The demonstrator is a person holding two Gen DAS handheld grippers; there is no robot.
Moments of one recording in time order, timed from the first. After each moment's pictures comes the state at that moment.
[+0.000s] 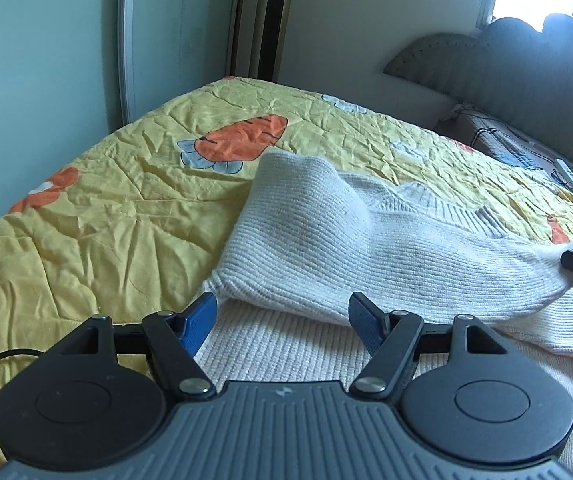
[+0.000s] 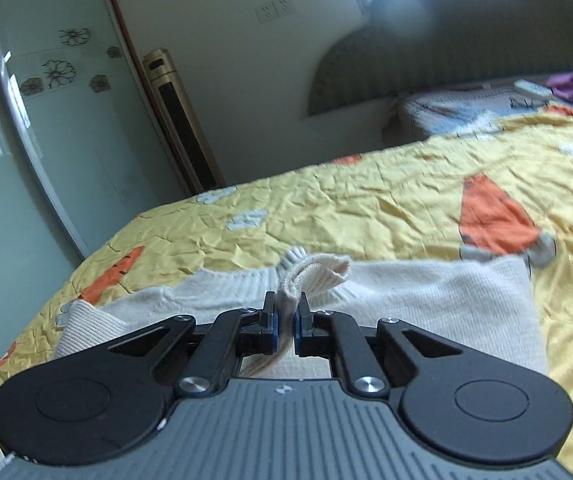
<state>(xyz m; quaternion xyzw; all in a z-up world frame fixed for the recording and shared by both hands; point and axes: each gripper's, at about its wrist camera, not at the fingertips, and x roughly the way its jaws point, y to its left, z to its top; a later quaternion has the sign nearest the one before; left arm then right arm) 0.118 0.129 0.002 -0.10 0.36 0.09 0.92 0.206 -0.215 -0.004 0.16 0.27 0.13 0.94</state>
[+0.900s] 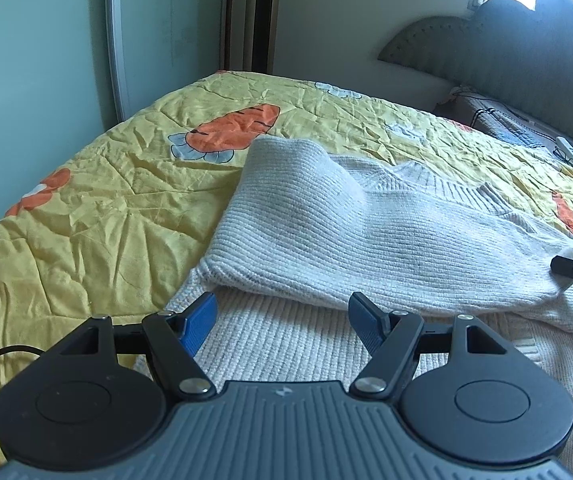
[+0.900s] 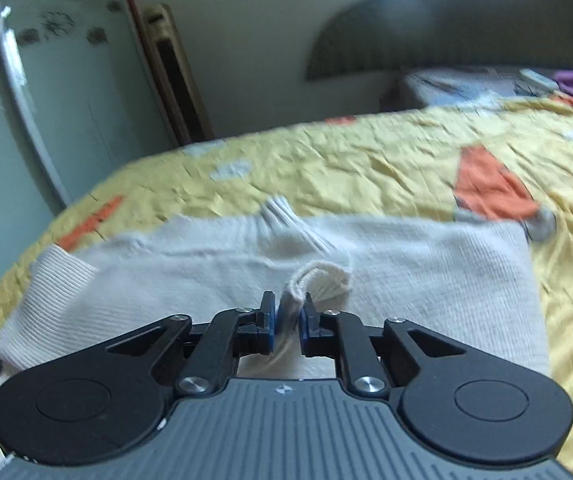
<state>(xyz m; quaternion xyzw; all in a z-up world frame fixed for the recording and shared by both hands) 0.120 0.118 -0.010 -0.08 0.37 0.09 0.92 0.212 -0.211 -0.031 0.11 0.32 0.13 0.93</state>
